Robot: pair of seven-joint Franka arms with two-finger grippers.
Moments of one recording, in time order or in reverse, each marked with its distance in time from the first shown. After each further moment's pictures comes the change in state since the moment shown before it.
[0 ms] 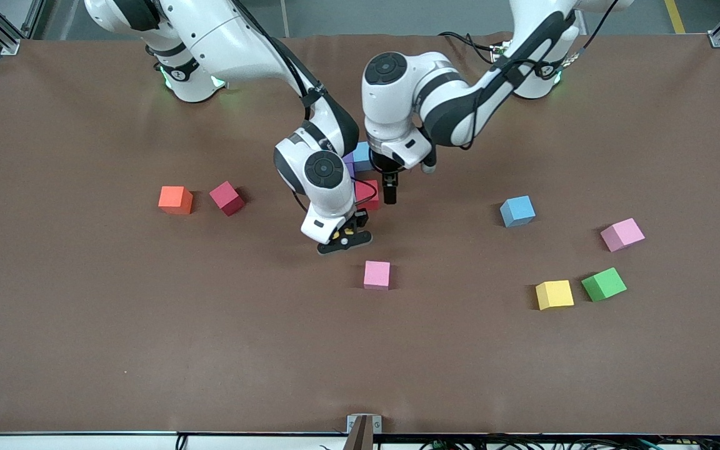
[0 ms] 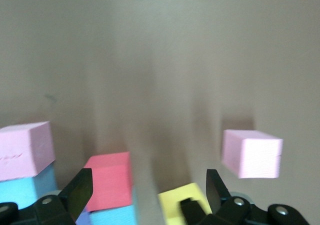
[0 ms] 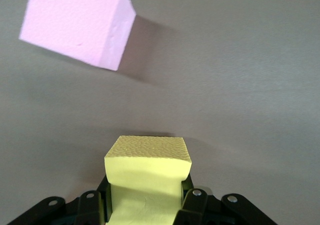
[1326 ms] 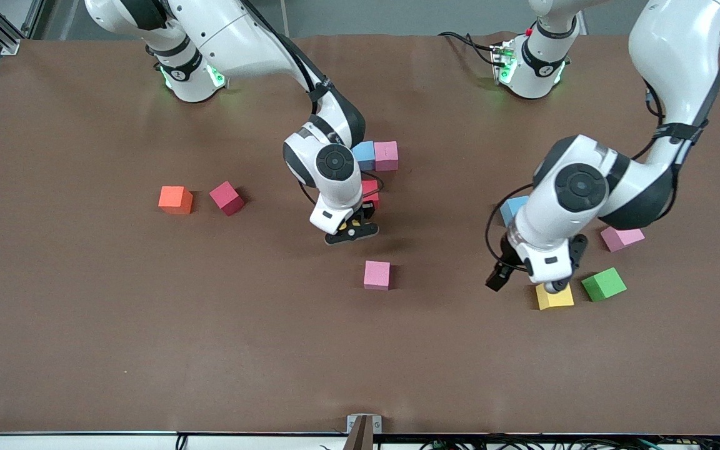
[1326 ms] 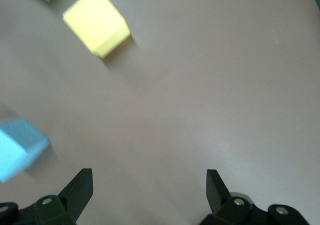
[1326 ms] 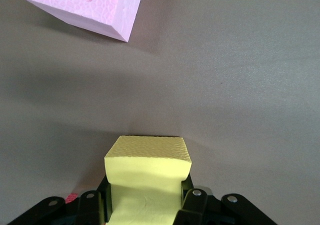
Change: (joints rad) left arm 0.494 0.157 -0.056 0.215 -0.063 -0.087 1.221; right arm 0.026 0.002 0.010 -0.032 -0.002 0.008 0.079
